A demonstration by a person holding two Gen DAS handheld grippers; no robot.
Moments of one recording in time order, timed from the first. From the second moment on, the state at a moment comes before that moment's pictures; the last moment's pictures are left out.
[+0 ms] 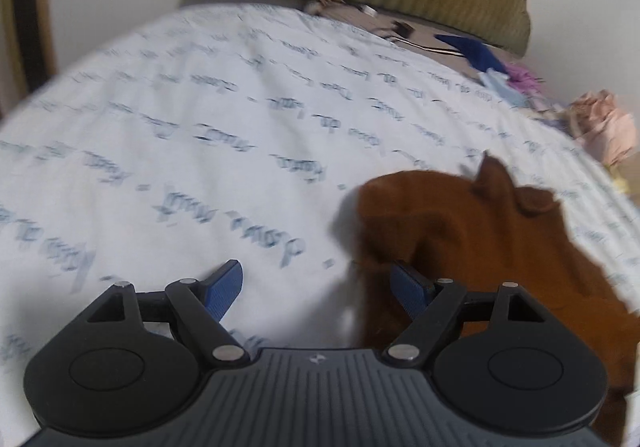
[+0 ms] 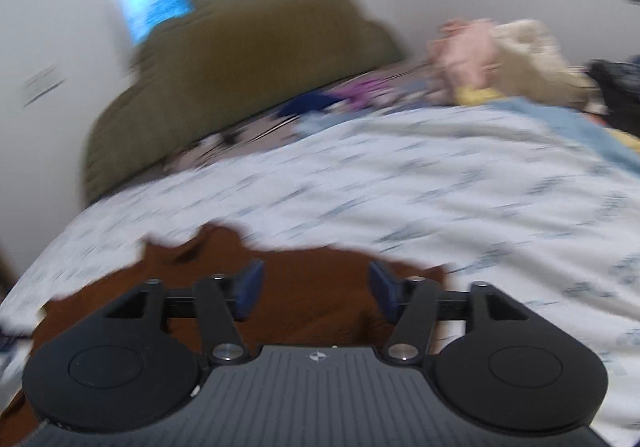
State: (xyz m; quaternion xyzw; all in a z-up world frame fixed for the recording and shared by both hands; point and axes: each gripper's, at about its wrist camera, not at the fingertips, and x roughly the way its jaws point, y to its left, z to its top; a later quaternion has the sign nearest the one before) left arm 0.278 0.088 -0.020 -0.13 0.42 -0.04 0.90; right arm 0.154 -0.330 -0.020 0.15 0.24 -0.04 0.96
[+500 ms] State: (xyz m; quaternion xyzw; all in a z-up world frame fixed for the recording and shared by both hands) left arm 0.338 0.079 -0.013 -0.09 0.39 0.01 0.92; right arm 0.145 -0.298 -0.042 0.05 0.31 -0.03 0.95
